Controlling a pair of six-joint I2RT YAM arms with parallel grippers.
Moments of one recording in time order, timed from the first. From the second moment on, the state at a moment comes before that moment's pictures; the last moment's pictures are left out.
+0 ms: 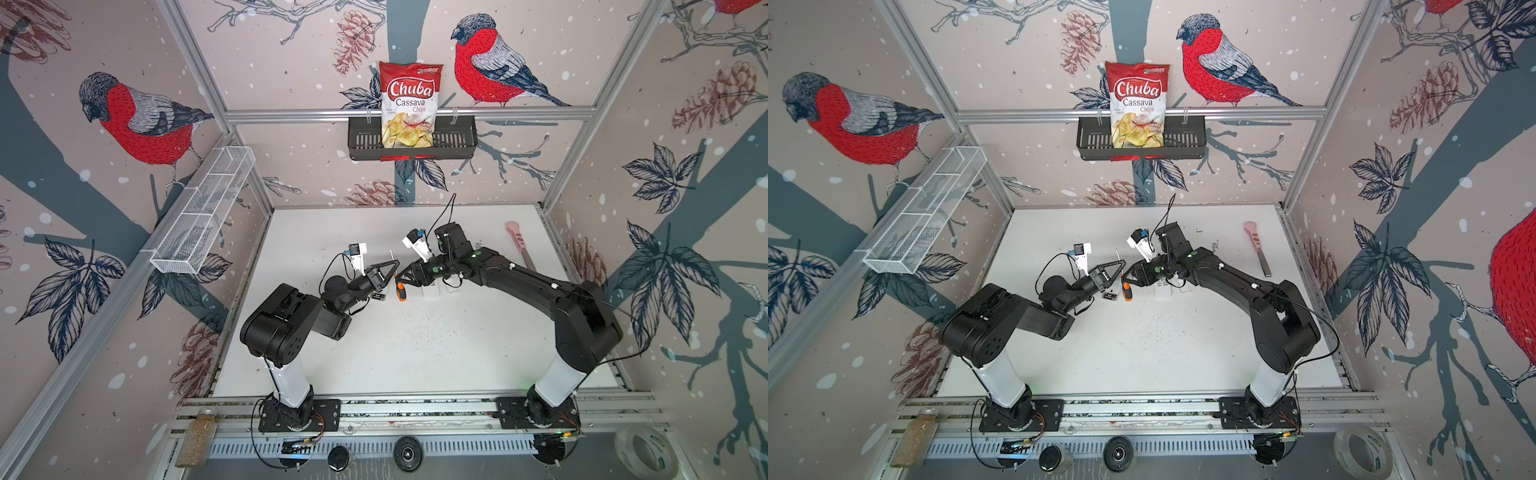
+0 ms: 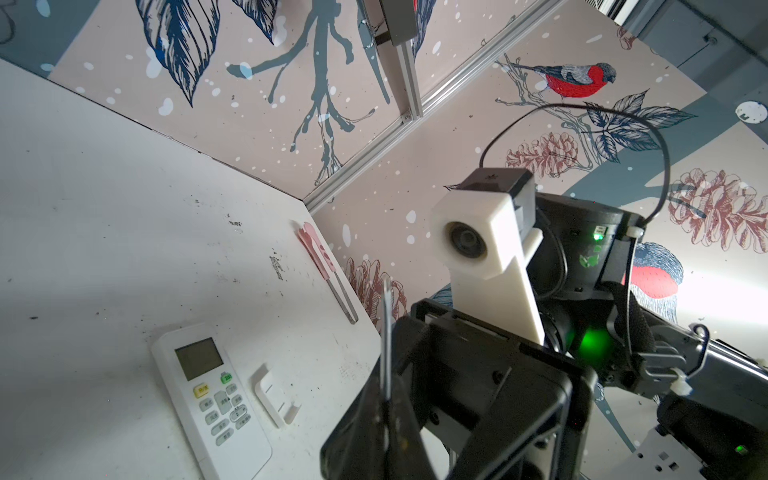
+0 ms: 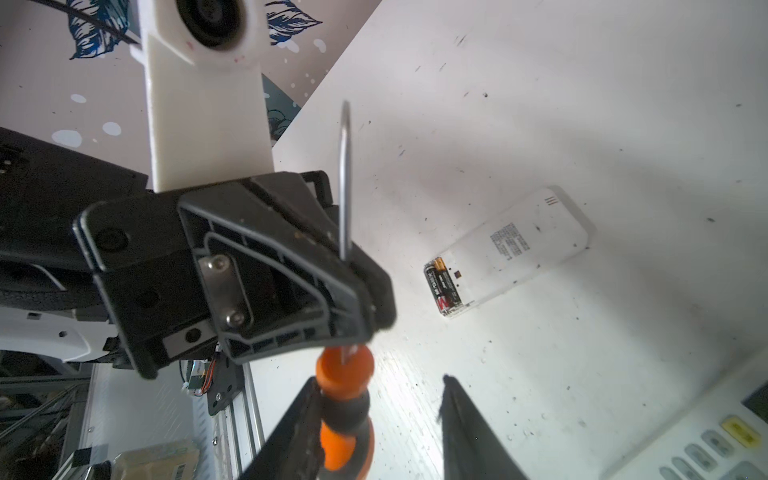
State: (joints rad) left arm -0.43 1.76 0.47 1.50 0.54 -1.03; right arm 0.67 1.70 1.23 -0.28 -0.66 0.13
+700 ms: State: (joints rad) left arm -0.48 1.72 0.47 1.50 0.10 -1.13; right arm 0.56 1.55 0.67 0.76 -0.70 0.62
